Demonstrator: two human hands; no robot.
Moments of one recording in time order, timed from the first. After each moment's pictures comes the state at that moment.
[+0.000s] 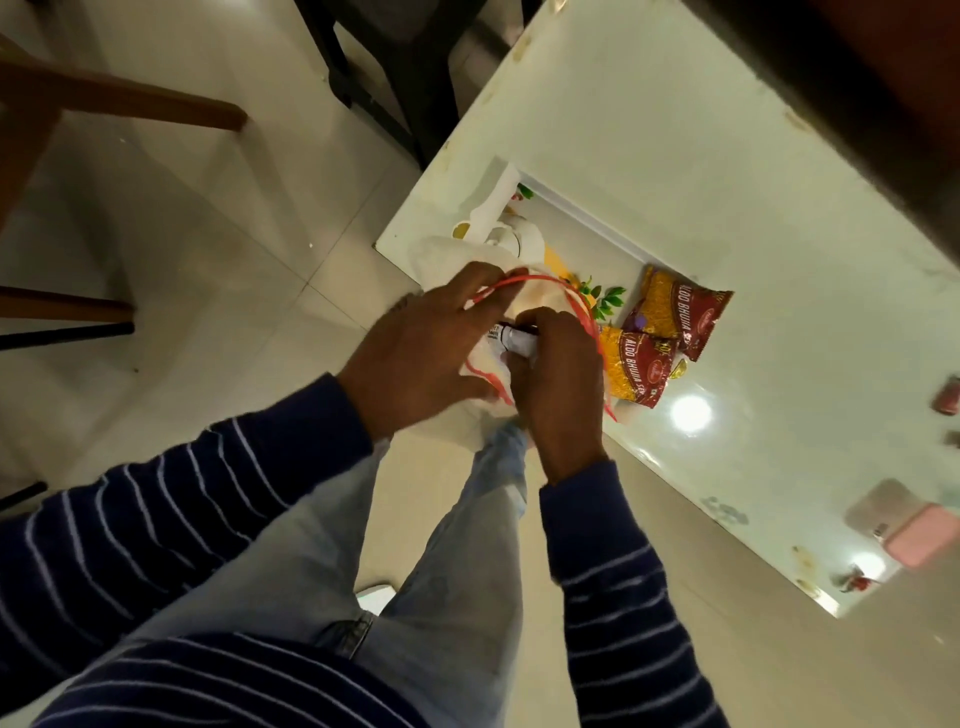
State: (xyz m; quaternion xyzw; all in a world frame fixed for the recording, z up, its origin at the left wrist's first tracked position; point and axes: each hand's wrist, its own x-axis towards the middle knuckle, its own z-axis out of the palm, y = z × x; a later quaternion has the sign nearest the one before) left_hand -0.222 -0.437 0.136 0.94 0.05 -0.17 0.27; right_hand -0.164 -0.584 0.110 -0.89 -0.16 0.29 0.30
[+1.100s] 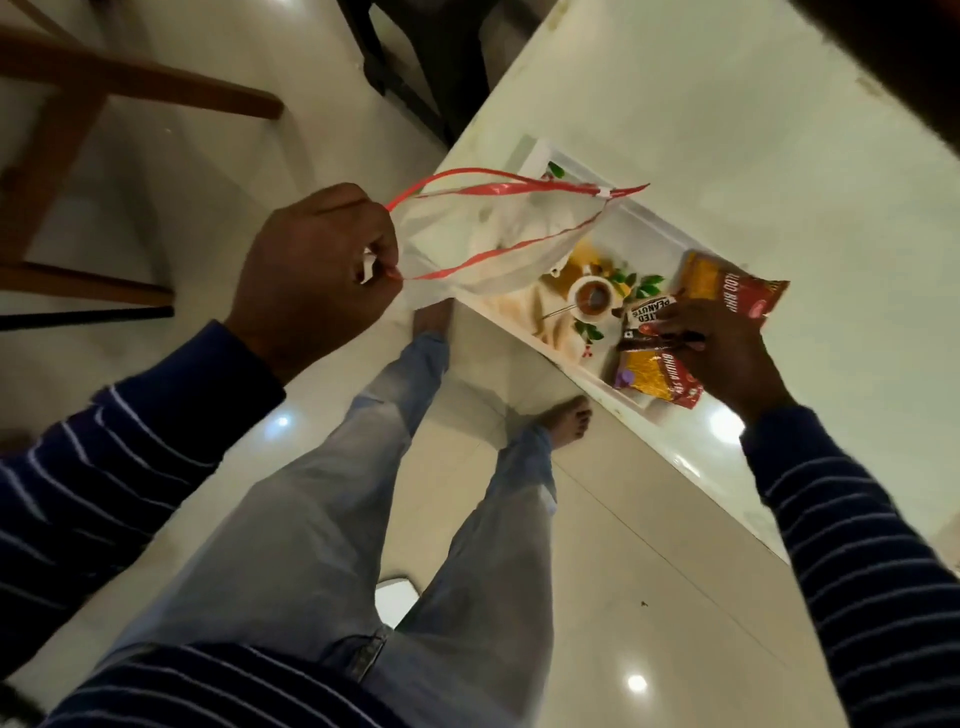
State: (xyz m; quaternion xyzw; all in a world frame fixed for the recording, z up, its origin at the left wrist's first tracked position) left_hand -0.244 -0.375 0.147 0.98 0.13 -0.01 0.16; right_hand -0.063 -0.733 -0.033 -0.83 -0.31 0.34 0.33
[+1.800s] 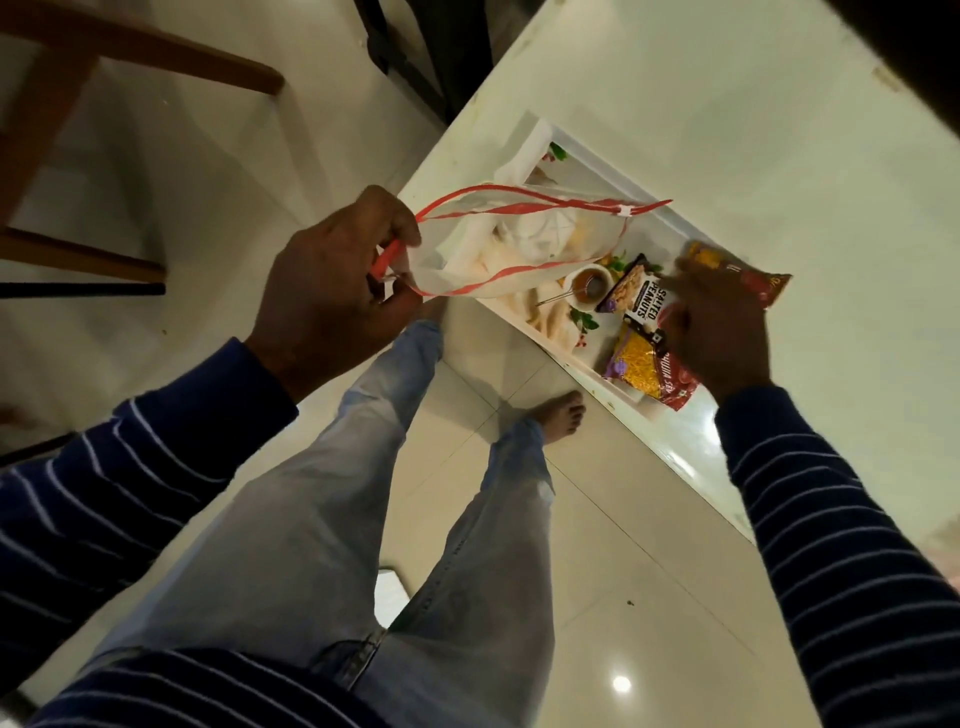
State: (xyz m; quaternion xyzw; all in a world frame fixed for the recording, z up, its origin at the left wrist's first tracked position) left_hand -0.257 -0.420 0.137 0.95 0.20 -0.01 0.24; right_hand -0.057 -0.728 -0.057 -0.89 -0.41 0.19 0.08
